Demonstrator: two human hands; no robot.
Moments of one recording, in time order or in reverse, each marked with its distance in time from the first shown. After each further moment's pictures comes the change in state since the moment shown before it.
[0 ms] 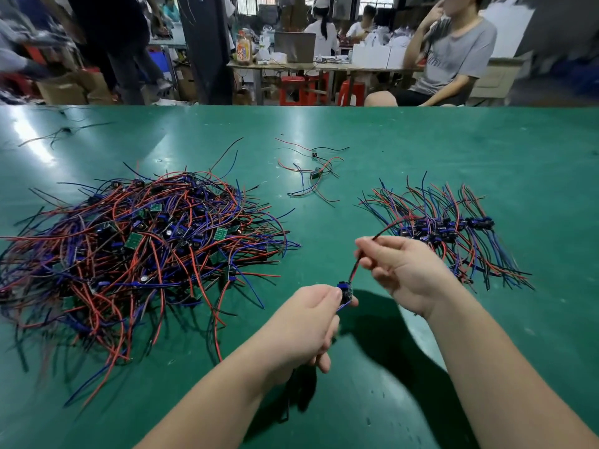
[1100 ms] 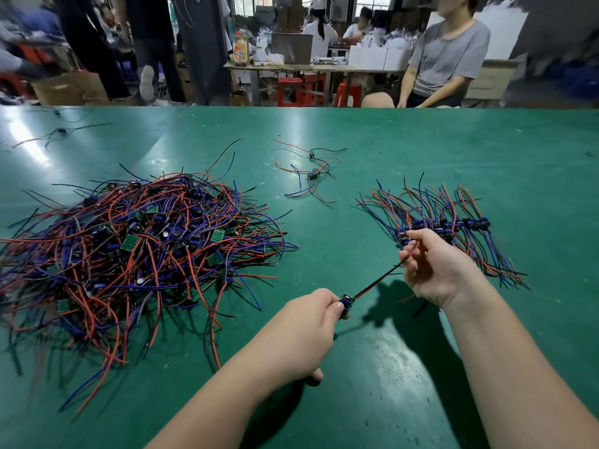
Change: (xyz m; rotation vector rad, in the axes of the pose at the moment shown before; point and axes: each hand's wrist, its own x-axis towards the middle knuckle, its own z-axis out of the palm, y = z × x) left_hand 0.001 -0.005 -0.009 0.544 0.040 0.020; right_hand 0.015 -0.014 -0.034 0.254 0.312 0.128
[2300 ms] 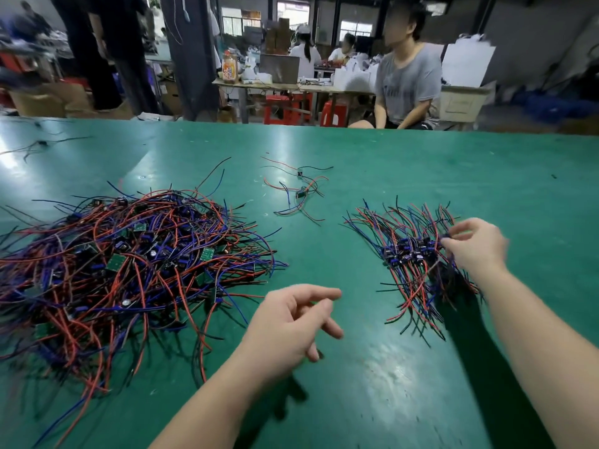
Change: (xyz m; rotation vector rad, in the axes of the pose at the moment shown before) left_hand 0.001 0.007 -0.012 -0.596 0.171 0.160; right_hand 0.073 -0.070 -0.069 -1.086 0.583 -0.683
